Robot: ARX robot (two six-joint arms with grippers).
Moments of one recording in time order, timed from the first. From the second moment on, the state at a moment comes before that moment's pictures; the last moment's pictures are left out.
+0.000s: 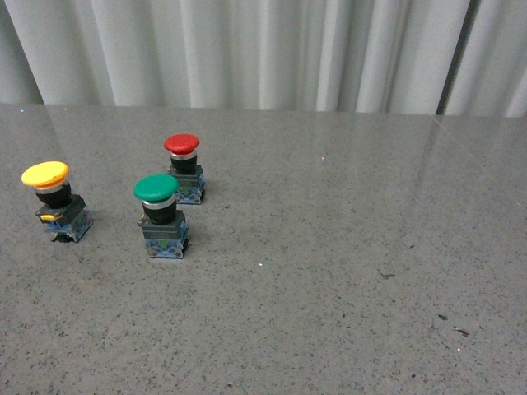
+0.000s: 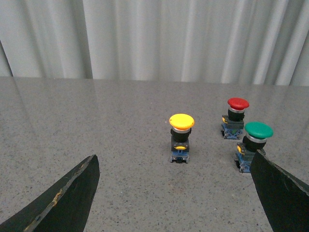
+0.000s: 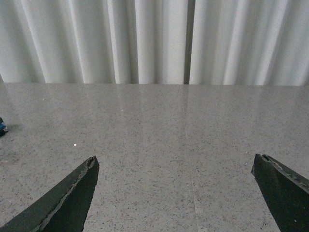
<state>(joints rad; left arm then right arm) 0.00 0.01 0.01 0.00 0.00 0.00 0.00 0.00 0.01 0.00 0.00 0.00</state>
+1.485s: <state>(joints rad) -0.13 0.28 0.16 -0.20 -0.44 -0.08 0.00 0.00 0.01 0.00 0.00 0.00</state>
